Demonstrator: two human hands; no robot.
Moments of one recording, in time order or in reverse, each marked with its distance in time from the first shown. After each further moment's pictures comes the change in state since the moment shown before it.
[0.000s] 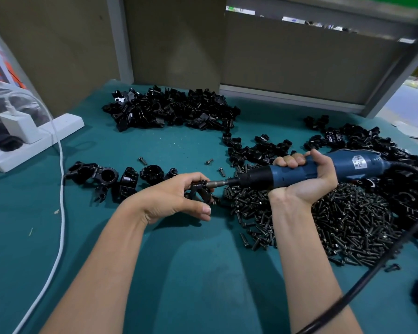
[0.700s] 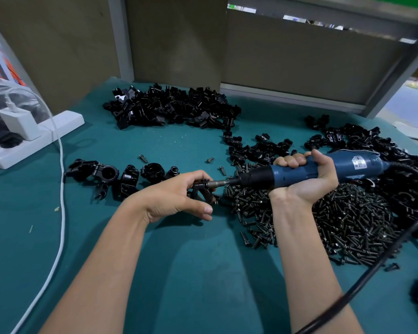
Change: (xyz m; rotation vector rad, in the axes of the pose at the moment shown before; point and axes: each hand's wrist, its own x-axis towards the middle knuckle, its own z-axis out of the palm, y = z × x) left_hand 0.000 0.000 0.001 0.011 -0.020 -0.002; right_hand 0.002 0.000 -0.005 -0.014 0.029 -0.004
